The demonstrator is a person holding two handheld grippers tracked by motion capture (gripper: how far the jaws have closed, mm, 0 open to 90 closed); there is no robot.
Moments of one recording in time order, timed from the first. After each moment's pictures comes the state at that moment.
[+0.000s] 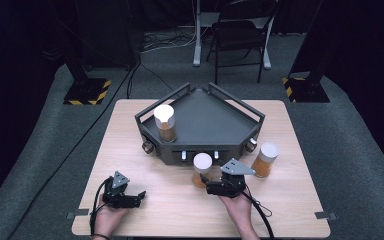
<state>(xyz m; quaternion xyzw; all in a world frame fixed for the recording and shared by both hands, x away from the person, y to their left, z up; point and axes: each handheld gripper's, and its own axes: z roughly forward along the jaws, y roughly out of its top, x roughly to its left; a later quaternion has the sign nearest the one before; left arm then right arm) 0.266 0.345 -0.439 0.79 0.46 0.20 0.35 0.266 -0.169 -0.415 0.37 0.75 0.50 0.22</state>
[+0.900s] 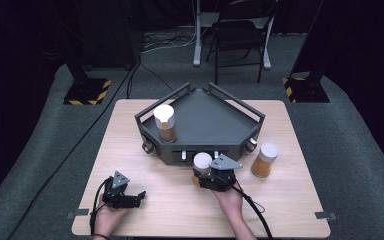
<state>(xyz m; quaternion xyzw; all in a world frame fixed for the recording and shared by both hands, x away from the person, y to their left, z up) 0.266 0.346 -0.439 0.79 0.46 0.20 0.35 0.284 -0.147 -0.414 0.35 0.77 0.49 0.22</state>
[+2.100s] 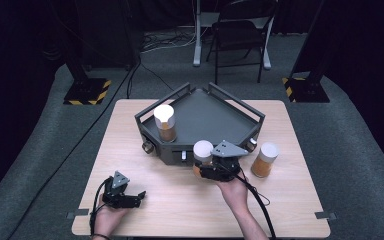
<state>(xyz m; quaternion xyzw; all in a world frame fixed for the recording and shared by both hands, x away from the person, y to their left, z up) 0.266 0.346 -0.439 0.79 0.46 0.20 0.35 0.283 -0.150 -0.343 0.33 0.77 0.49 0.23</state>
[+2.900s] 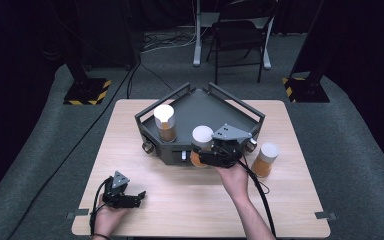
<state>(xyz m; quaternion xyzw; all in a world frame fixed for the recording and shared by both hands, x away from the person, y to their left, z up) 0.266 0.346 -0.439 0.79 0.46 0.20 0.35 0.298 -0.151 -0.304 0.34 0.76 0.51 0.22</state>
